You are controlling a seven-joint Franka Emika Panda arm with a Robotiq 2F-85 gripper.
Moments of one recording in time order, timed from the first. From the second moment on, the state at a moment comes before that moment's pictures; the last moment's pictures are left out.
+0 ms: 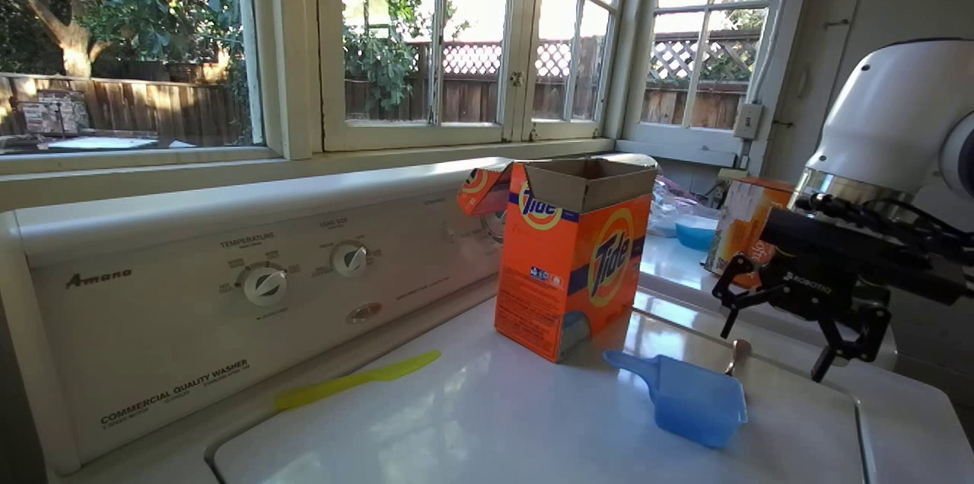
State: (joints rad) arm 0.18 0.13 0.16 -2.53 0.03 2.81 1.55
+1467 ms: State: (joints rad) arm 0.28 0.24 0.07 -2.41 0.01 2.81 1.55
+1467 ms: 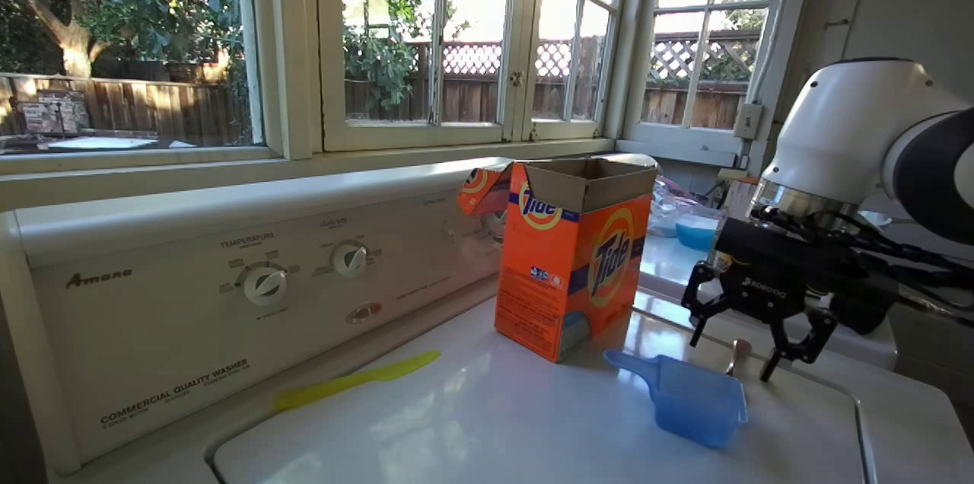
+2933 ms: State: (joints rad) arm 0.28 0.24 0.05 -2.40 -0.01 2.81 1.55
